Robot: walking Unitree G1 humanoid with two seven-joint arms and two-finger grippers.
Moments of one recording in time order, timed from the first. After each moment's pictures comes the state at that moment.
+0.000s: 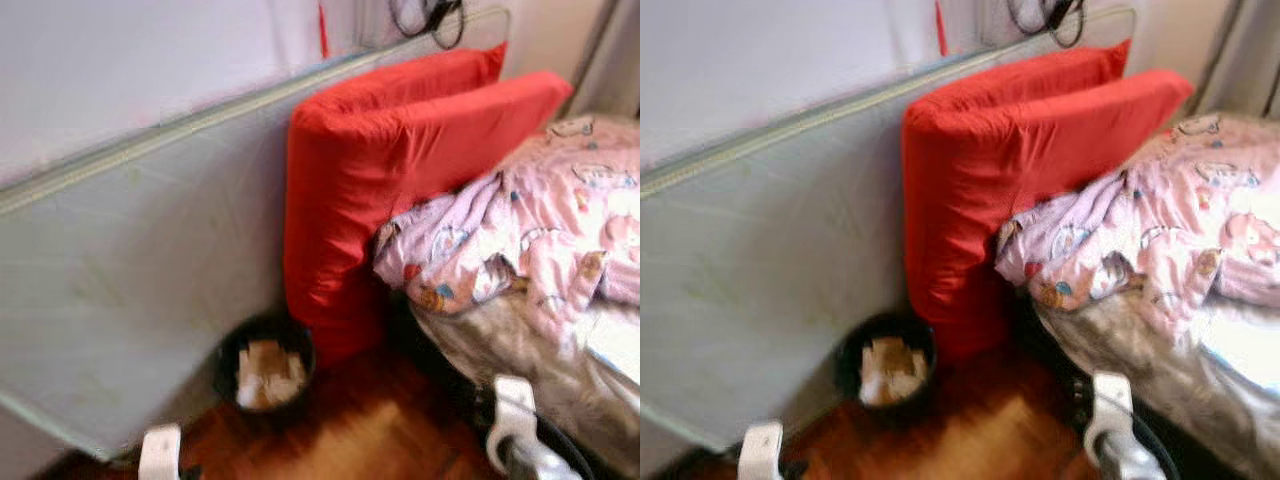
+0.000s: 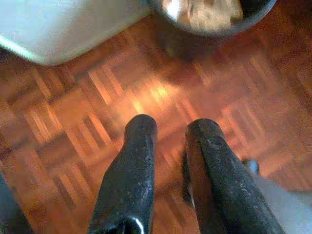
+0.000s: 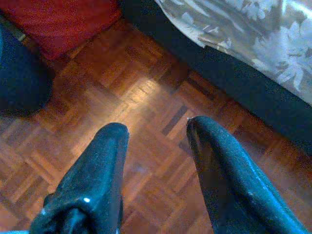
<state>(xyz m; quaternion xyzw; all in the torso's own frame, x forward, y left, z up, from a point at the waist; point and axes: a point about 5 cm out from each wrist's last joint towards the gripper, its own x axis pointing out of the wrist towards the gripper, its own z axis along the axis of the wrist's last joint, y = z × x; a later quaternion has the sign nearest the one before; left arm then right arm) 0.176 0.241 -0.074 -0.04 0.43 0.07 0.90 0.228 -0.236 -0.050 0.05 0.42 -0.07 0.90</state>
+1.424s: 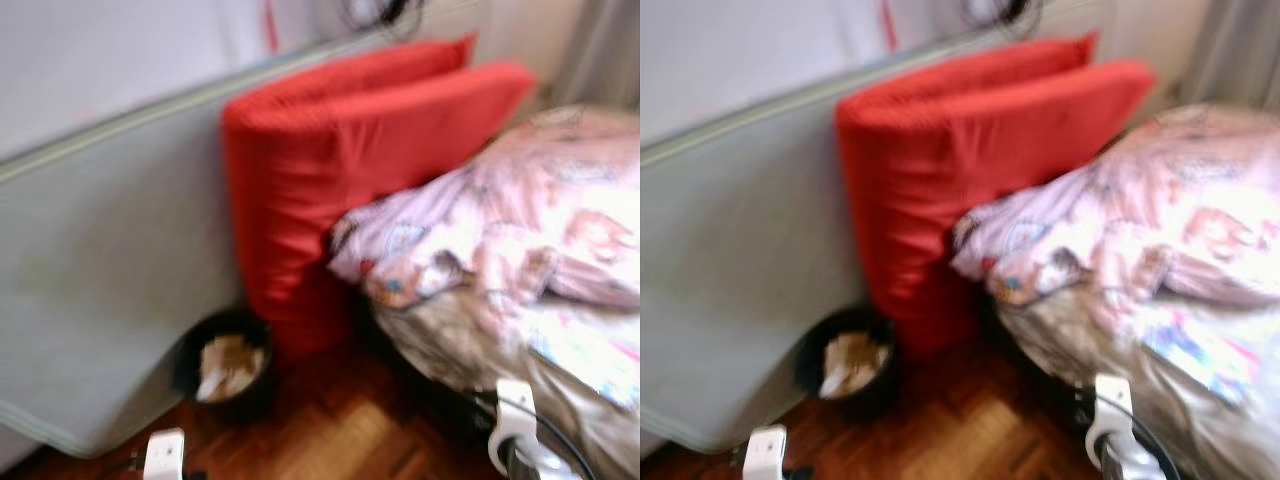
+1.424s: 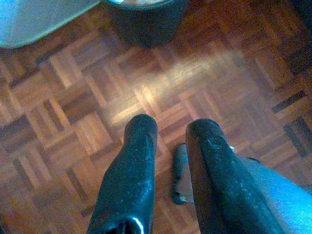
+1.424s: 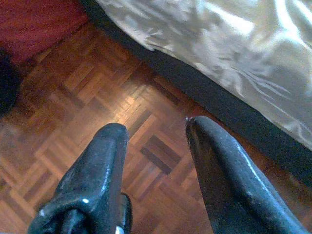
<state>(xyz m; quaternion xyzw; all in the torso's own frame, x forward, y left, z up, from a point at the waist) 0.176 0.236 -0.076 -0.05 0.43 0.06 0.90 0.224 -0.241 -0.051 0.04 0.43 -0.07 0.90</state>
